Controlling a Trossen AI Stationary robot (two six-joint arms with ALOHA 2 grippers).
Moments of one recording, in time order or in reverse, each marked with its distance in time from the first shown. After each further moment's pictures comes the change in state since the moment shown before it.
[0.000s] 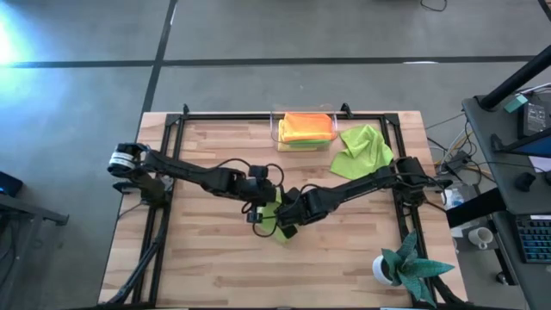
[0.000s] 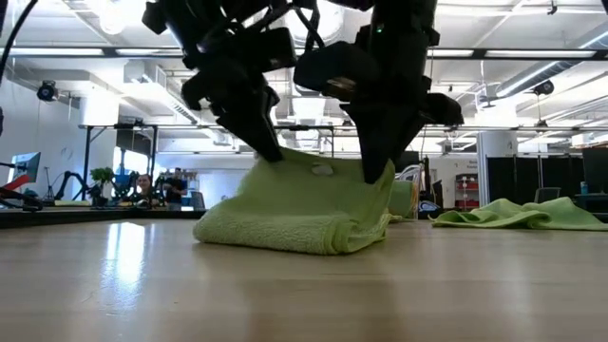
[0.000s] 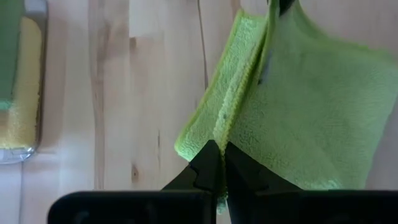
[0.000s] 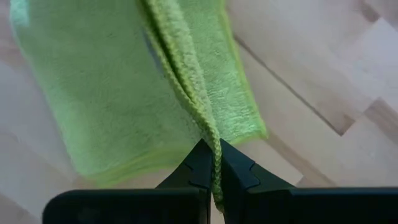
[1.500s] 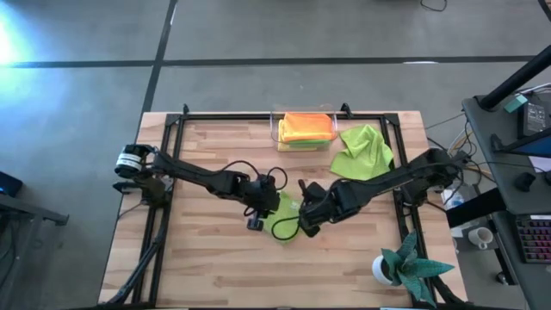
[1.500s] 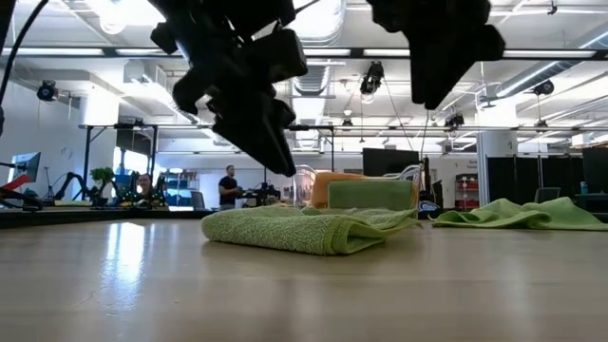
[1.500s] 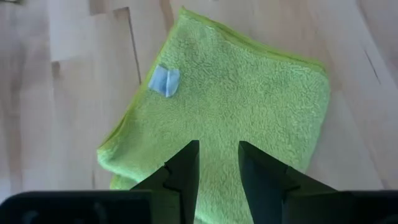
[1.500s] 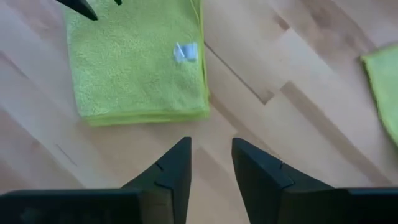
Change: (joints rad) left arm 0.001 0.062 -0.014 0.110 0.212 0.043; right arm 0.064 -0.258 -0.061 -0.168 0.080 -0.038
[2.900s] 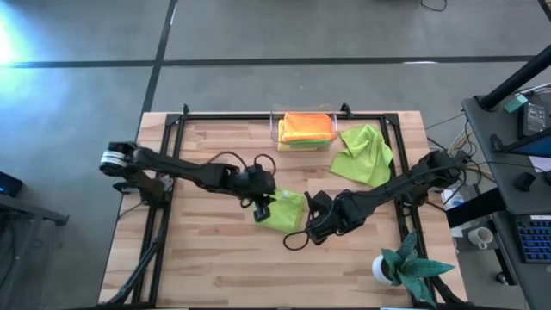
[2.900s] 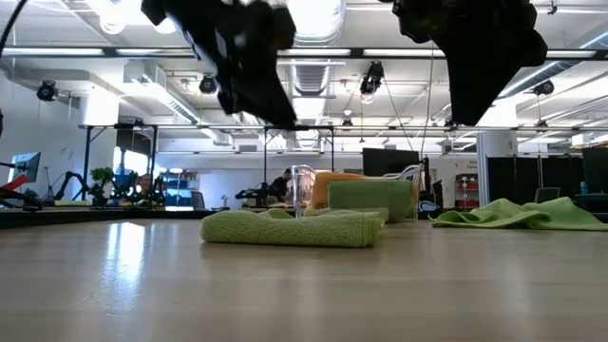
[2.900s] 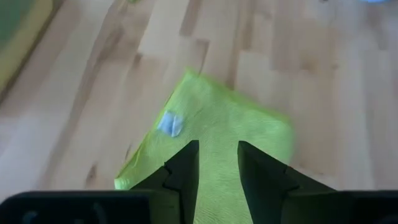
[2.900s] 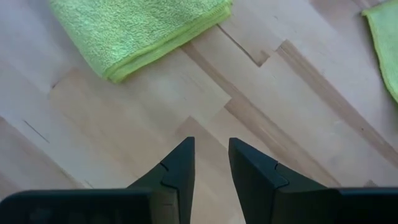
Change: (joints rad) left arm 0.015 -0.127 -0.008 -0.003 -0.137 -0.435; right arm 0.082 -0.012 -0.092 -0.003 -0.001 0.133
